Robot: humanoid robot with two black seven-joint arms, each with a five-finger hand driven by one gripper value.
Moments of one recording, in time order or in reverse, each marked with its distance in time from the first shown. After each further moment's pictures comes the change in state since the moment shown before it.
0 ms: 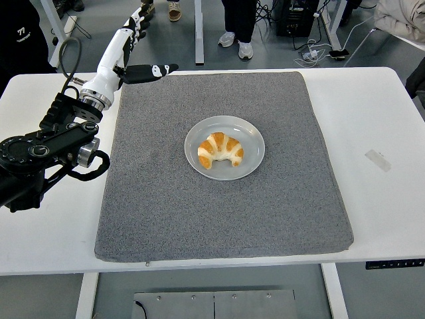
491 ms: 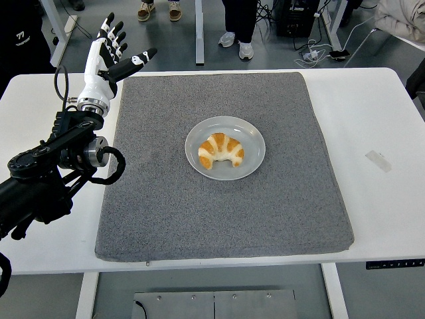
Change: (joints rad) left arm 0.090 -0.156 -0.277 0.187 -0.205 -0.141 0.002; right arm 0.000 0.000 0.000 0.000 0.000 0.000 0.000
